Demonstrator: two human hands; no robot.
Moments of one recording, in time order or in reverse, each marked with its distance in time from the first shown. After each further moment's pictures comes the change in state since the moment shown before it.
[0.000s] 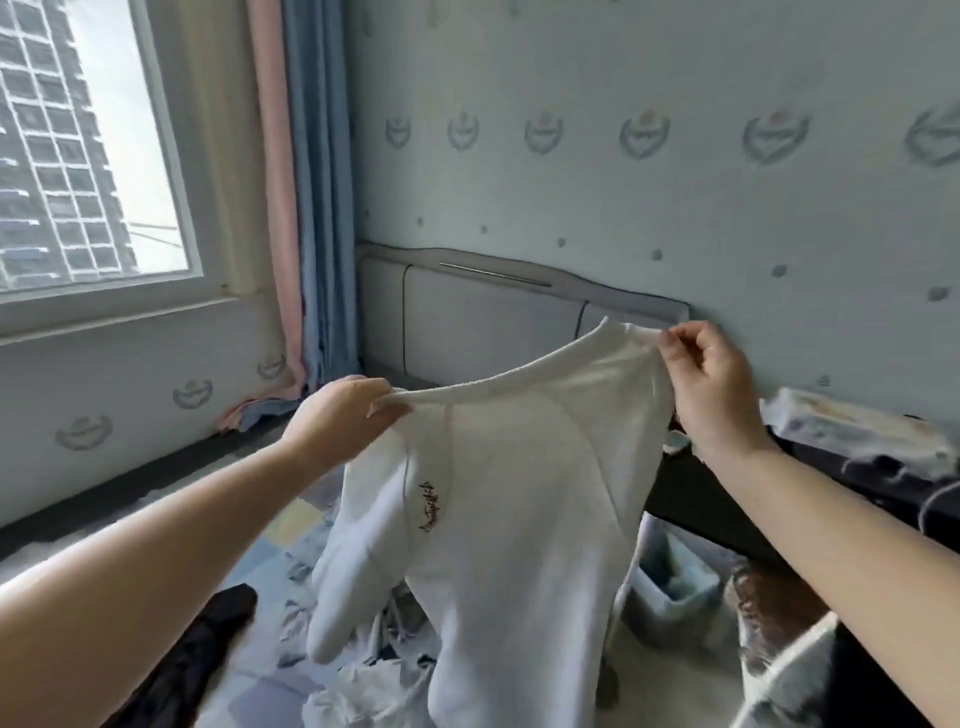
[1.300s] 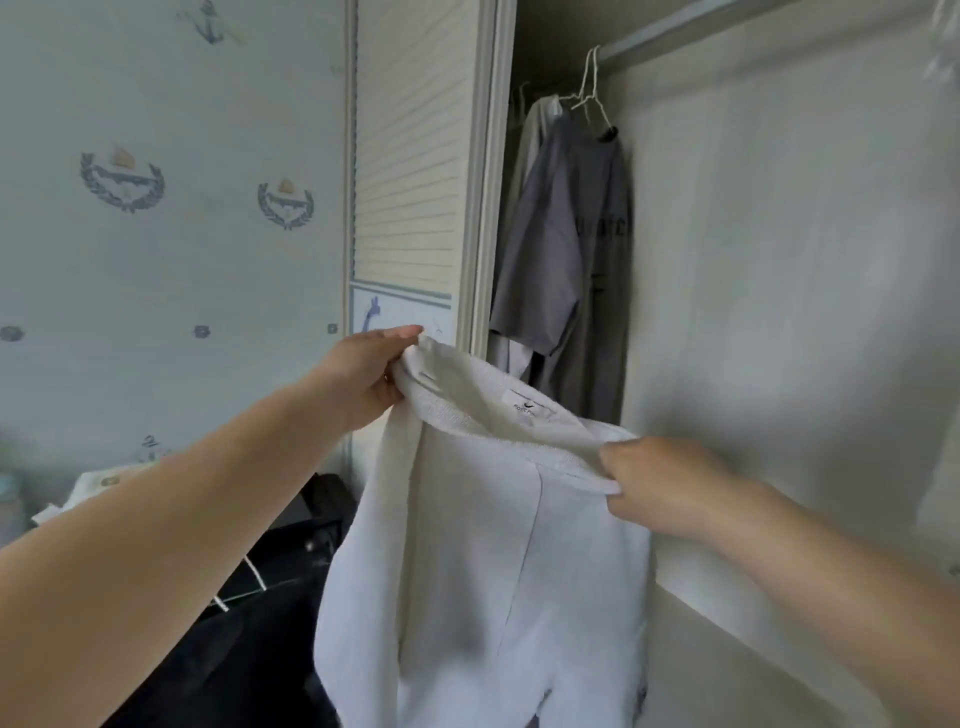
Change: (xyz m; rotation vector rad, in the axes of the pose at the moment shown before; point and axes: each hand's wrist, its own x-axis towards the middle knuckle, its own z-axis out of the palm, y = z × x) left_hand 0.046 0.839 0.171 -1.766 -1.154 0.146; right_hand -0.118 0.073 -0.661 -1.687 -0.343 0.847
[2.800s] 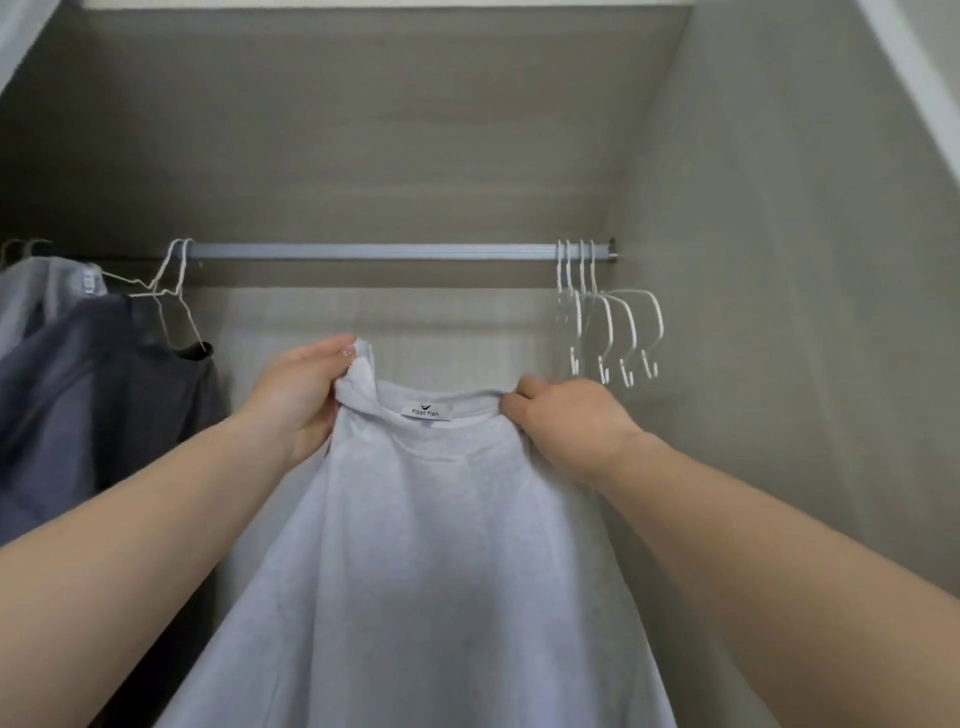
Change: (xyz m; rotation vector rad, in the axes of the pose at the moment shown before) left_hand 0.318 0.073 0.390 -0.486 -0.737 0.265; right_hand 0.157 0.322 -0.168 -0.839 0.368 0.599
